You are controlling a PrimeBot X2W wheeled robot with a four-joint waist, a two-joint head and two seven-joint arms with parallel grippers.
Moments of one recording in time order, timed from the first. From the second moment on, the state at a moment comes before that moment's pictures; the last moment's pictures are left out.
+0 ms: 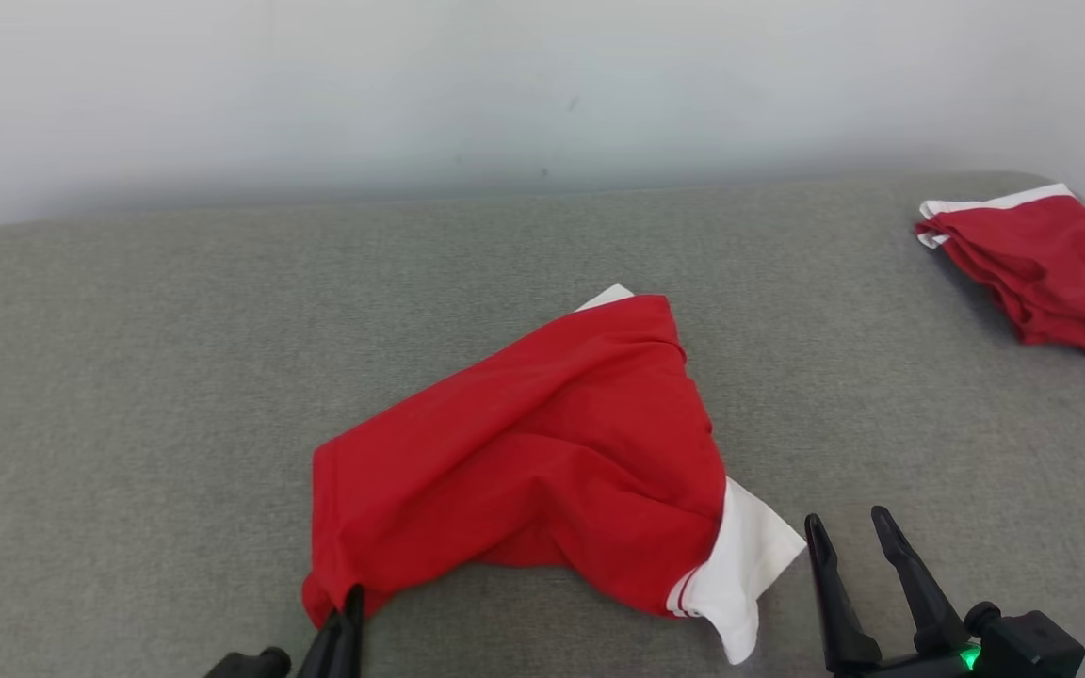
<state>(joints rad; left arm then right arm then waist) -0.06 0.05 -0.14 0.43 -0.30 -0.13 -0.26 0.07 -0.16 0.13 0.07 0.34 0.13 -0.26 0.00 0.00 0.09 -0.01</state>
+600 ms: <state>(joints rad) 0.16 0.22 -0.25 0.17 -0.33 -0.13 -0.26 0.08 -0.15 0.09 0.10 0.34 0.13 -0.26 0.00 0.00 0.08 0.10</state>
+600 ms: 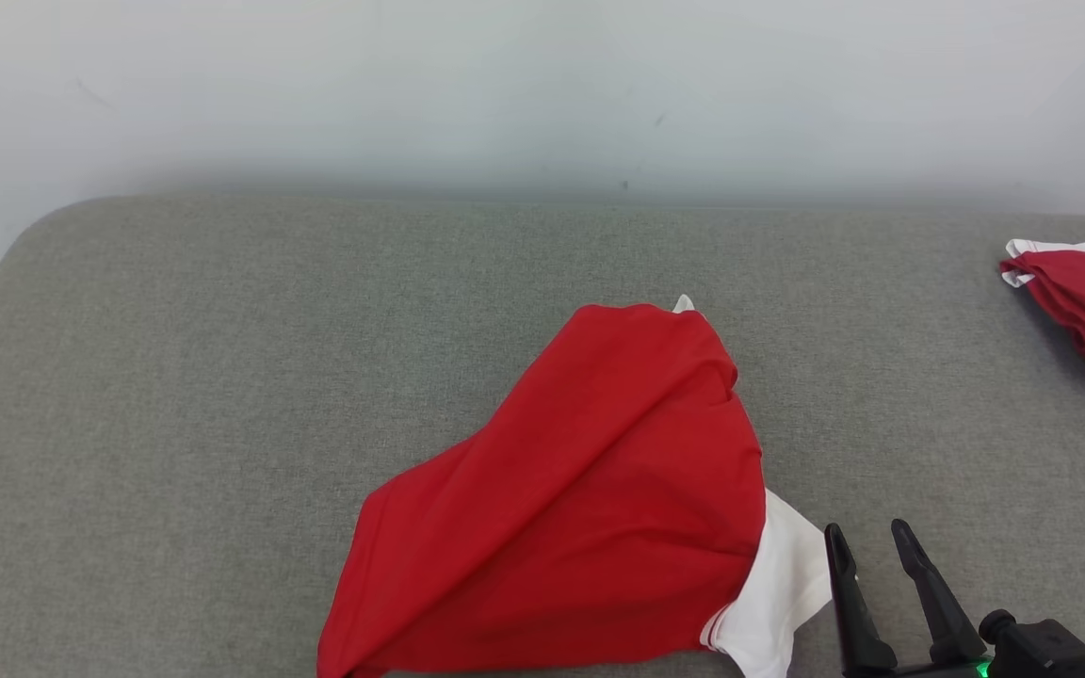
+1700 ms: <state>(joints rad) -0.42 0.35 -0.35 0.55 -0.43 -0.13 -0.26 0.00 -0.13 0.08 0.17 0.34 0.13 -0.26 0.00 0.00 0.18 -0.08</state>
